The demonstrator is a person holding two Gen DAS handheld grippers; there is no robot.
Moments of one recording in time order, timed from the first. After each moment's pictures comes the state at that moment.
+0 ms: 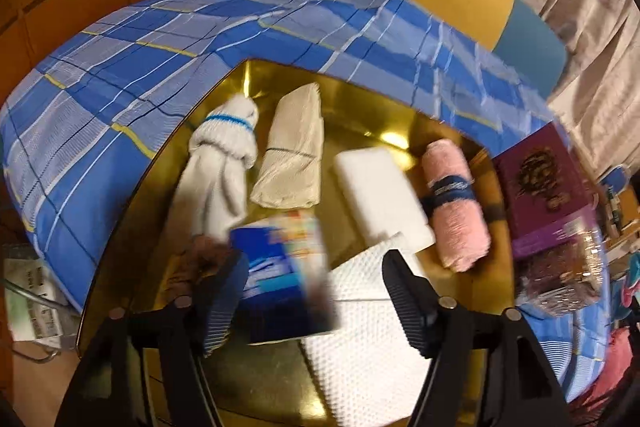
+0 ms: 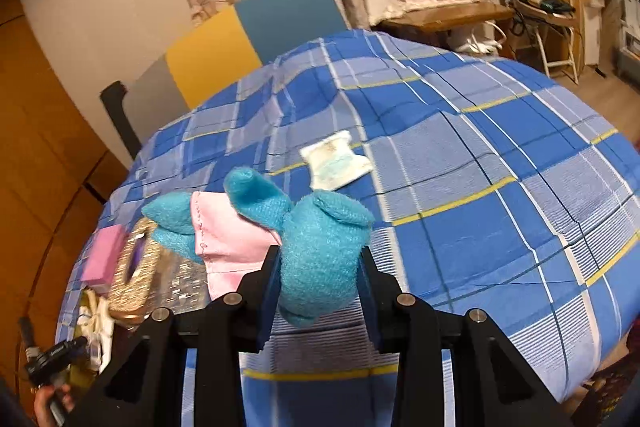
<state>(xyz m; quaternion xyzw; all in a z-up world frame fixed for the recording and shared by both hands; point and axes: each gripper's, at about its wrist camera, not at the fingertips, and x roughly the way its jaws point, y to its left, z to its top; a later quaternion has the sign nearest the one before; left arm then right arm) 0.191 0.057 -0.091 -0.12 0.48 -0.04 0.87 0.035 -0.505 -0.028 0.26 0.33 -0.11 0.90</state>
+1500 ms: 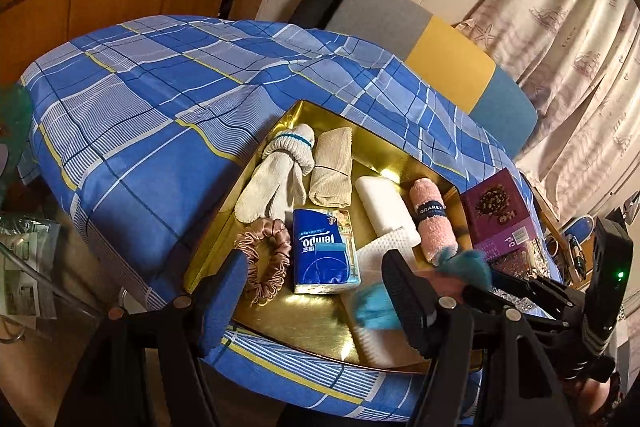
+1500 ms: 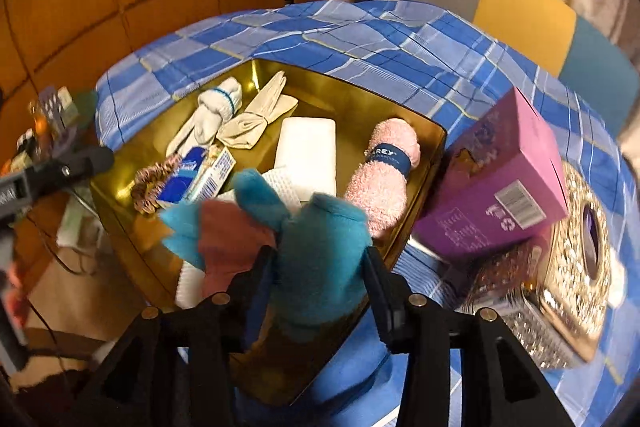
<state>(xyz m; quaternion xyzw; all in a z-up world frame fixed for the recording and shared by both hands) 0.115 0.129 -0.071 -0.20 0.40 -0.05 0.89 0.146 -0.105 -0.069 -0.13 0.44 0.20 0.87</state>
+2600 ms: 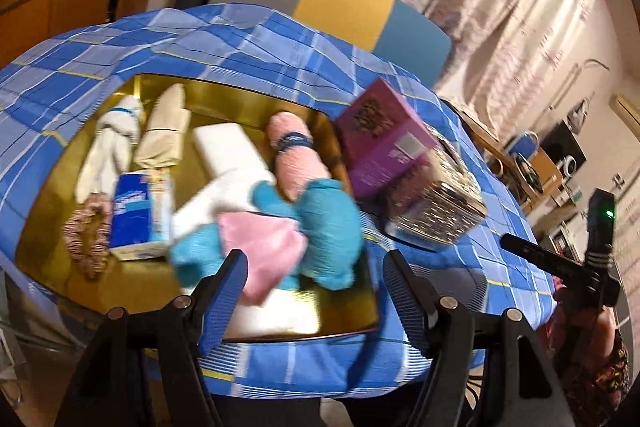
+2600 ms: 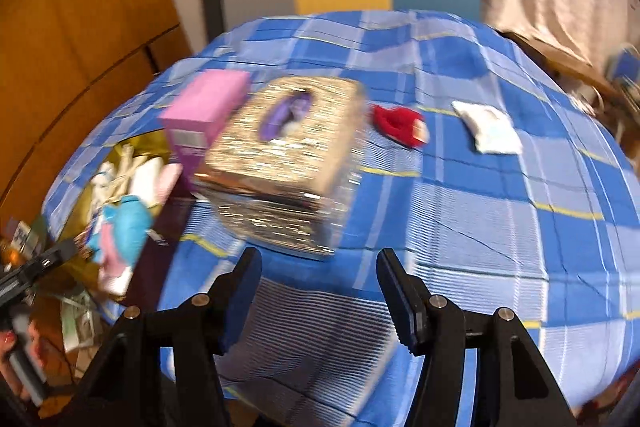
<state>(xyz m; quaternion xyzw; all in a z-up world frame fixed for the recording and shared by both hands) 0.099 0.002 -0.063 -0.13 0.42 -0.22 0.87 0.071 -0.344 -0.056 0.10 0.43 -0.01 0.90</state>
